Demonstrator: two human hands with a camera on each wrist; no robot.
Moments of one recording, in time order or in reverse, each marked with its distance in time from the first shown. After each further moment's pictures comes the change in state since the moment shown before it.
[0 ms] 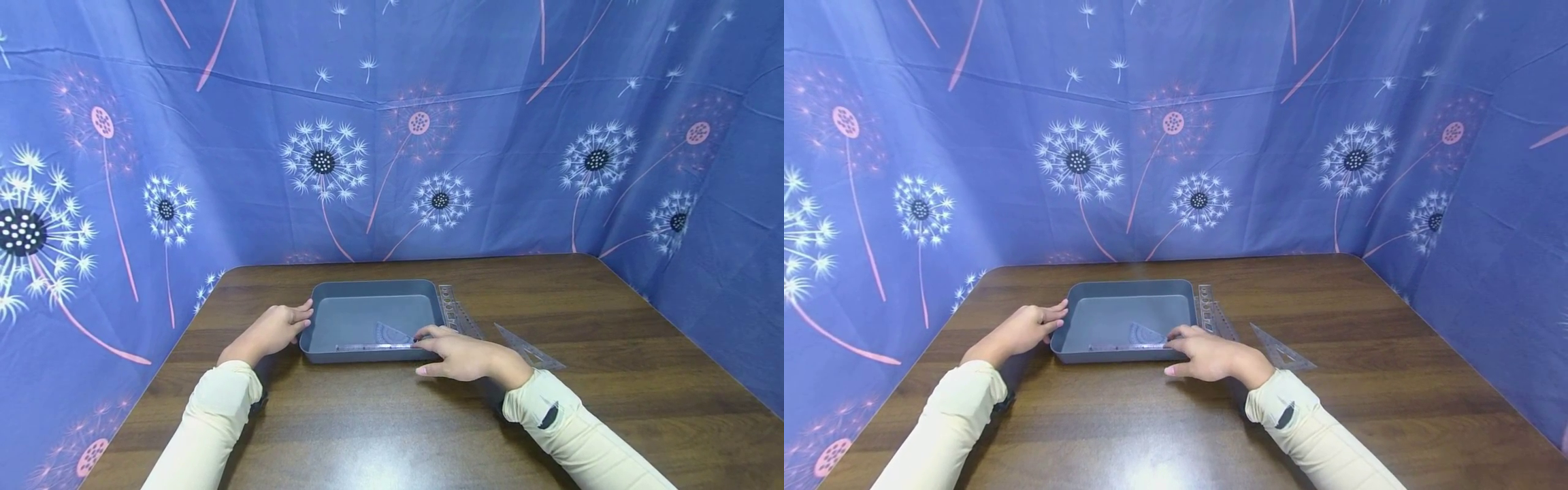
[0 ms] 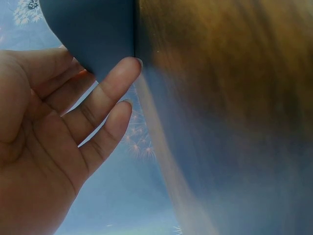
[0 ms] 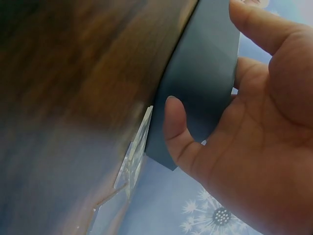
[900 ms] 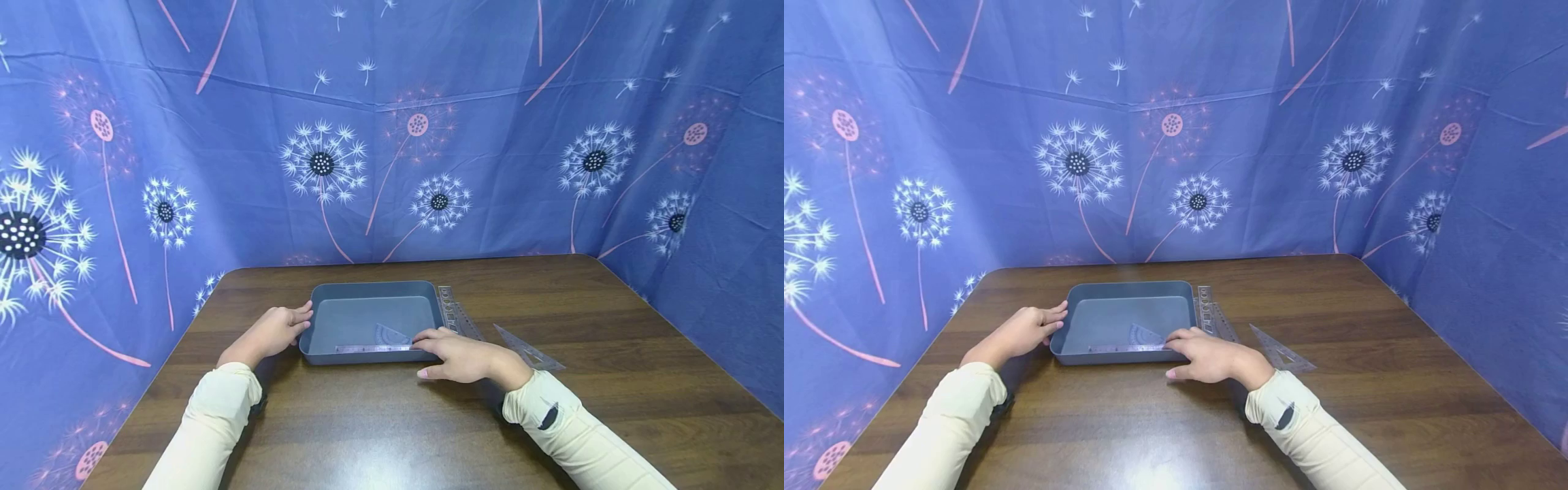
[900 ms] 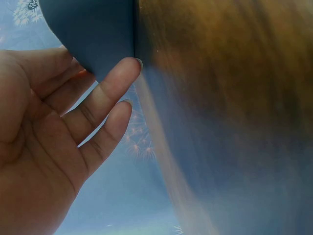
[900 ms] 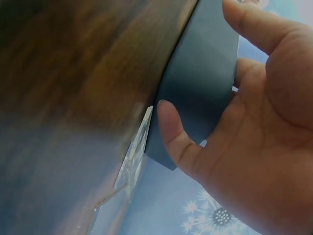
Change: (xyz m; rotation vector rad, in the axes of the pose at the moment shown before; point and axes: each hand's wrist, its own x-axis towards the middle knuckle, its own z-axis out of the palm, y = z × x) left_hand 0.001 0.002 0.000 -0.006 -0.018 -0.022; right_hand 0.000 0.002 0.002 -0.007 0.000 -0.013
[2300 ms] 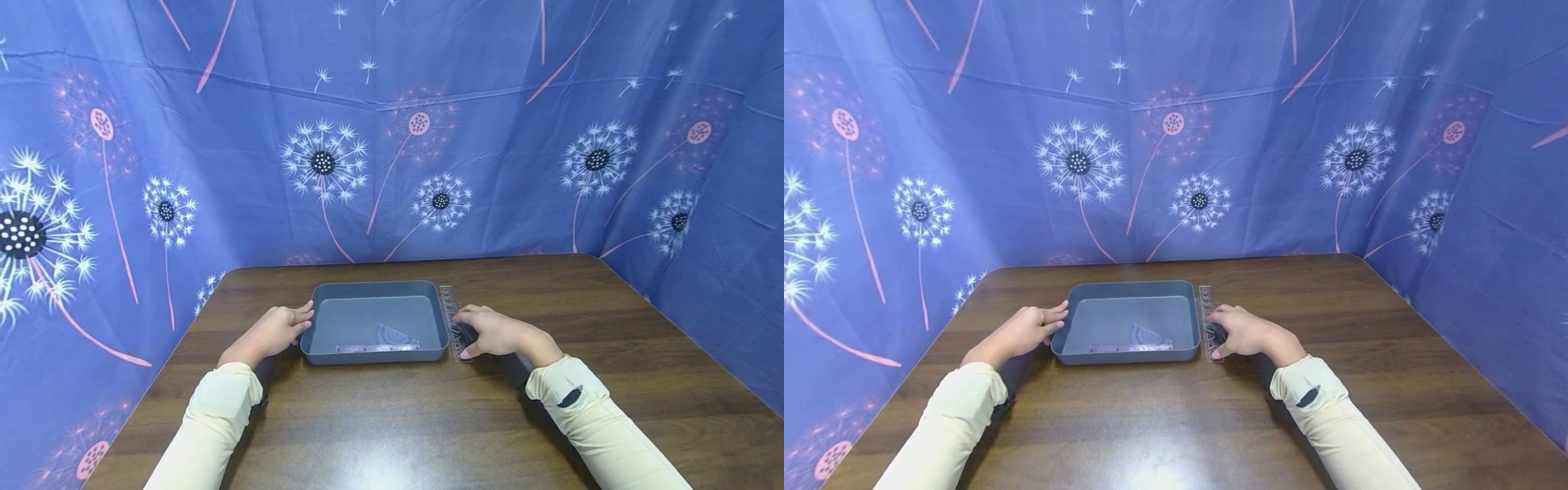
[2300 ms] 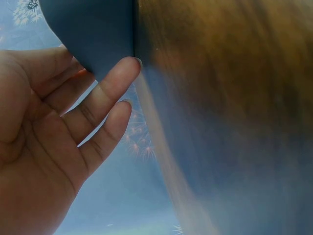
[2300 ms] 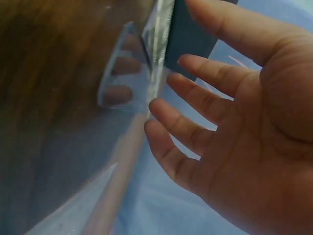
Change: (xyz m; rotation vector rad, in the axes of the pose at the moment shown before) left_hand 0.000 -0.002 -0.001 -0.006 -0.007 0.000; right_hand -0.018 0.051 -0.037 -0.013 0.060 0.199
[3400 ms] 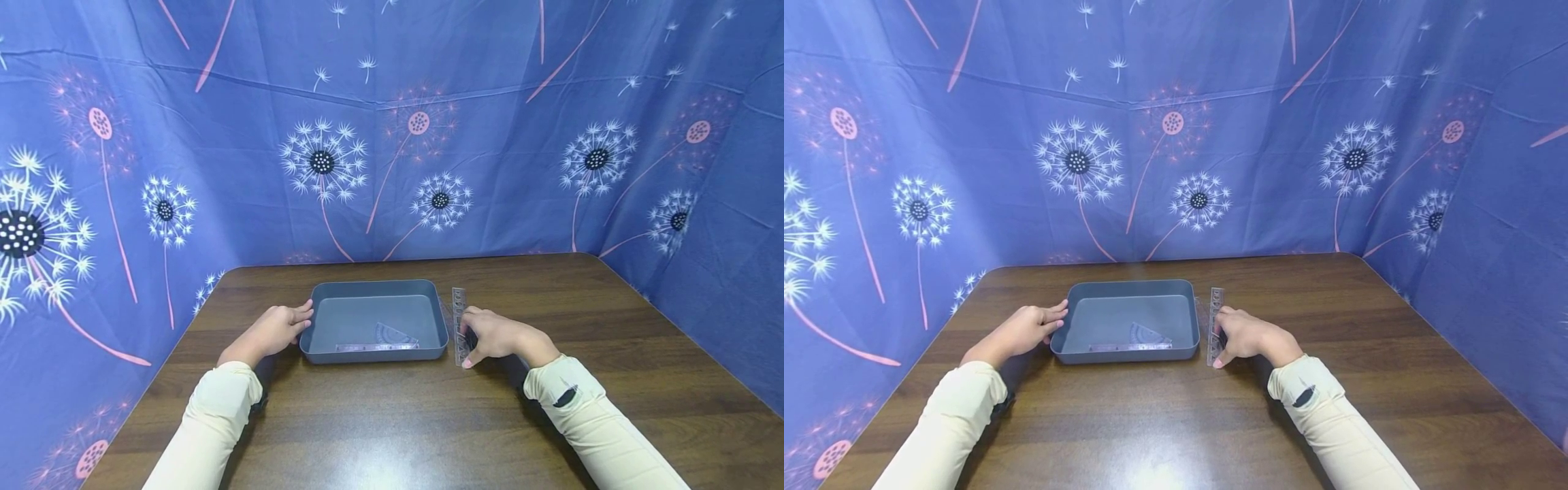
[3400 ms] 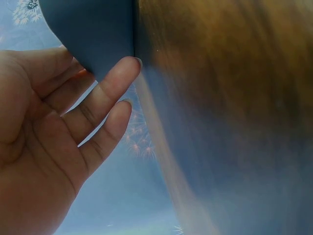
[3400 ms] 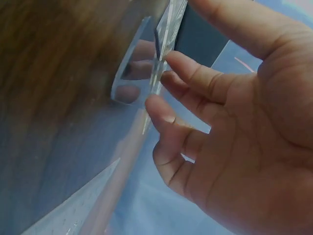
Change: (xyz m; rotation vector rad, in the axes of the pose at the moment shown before) left_hand 0.001 -0.002 0.001 0.026 0.008 0.009; right_hand -0.002 0.001 0.007 -0.056 -0.002 0.051
